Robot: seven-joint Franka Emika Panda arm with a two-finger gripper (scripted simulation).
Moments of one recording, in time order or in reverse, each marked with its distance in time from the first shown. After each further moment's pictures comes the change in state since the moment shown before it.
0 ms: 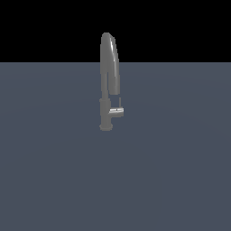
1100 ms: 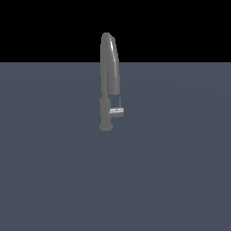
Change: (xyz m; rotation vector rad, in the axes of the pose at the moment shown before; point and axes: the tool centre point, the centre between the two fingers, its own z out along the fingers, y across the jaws) arm 0.052 -0.007 0.008 0.104 -0.127 0.100
